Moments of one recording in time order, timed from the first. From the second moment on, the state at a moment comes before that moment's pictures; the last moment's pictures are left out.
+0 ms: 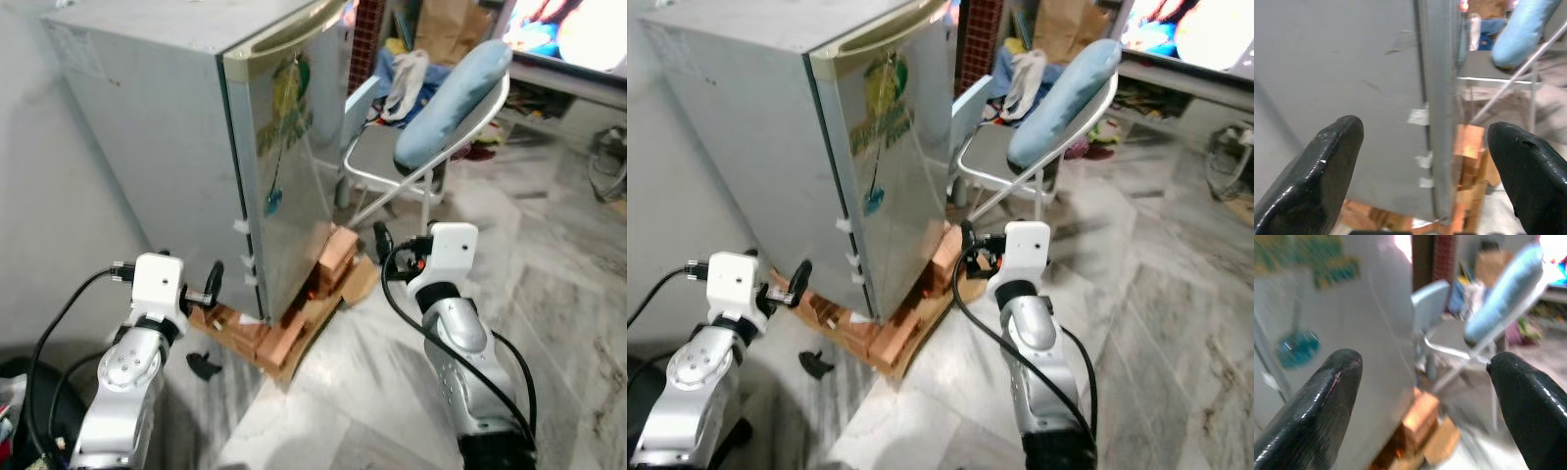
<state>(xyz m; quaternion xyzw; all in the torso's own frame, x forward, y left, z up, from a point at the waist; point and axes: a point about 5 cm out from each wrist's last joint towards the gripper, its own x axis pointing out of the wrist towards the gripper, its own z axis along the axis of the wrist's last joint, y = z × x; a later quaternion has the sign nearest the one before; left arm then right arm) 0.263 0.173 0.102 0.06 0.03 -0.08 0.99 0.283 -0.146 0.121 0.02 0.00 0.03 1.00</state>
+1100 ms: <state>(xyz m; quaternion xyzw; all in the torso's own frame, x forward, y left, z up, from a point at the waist) 0.258 0.173 0.102 -0.01 0.03 -0.11 0.99 0.276 -0.152 0.113 0.02 0.02 0.04 1.00</state>
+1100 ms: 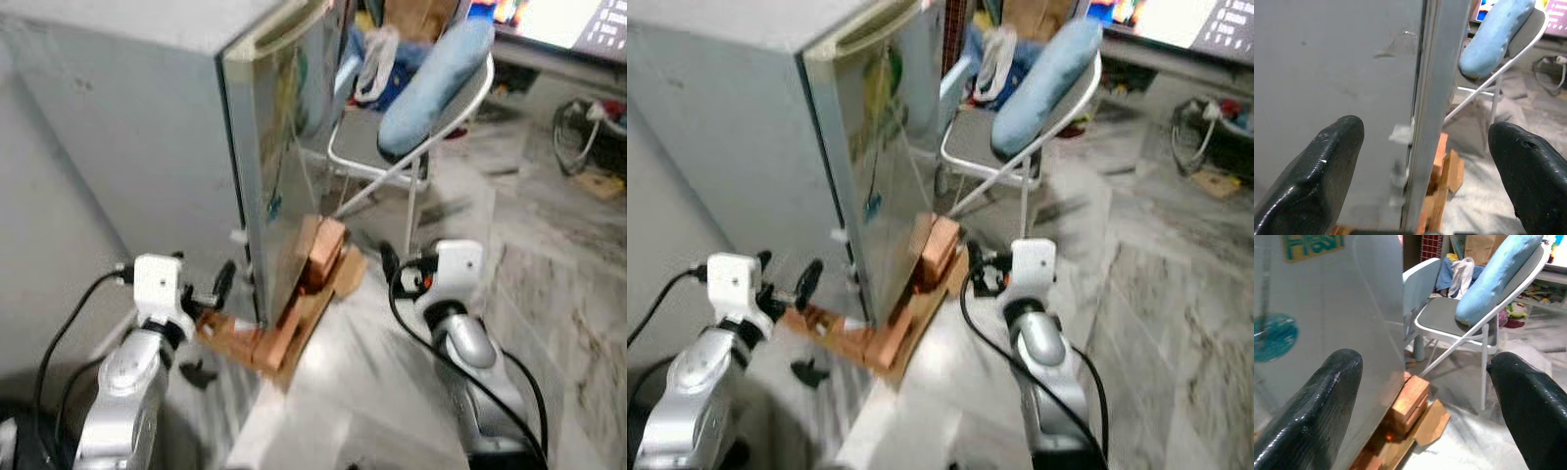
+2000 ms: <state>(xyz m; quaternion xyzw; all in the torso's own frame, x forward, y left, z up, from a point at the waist) 0.264 0.173 0.104 -0.04 0.05 -0.12 0.99 0.273 -0.161 0.106 0.00 0.05 0.04 1.00</state>
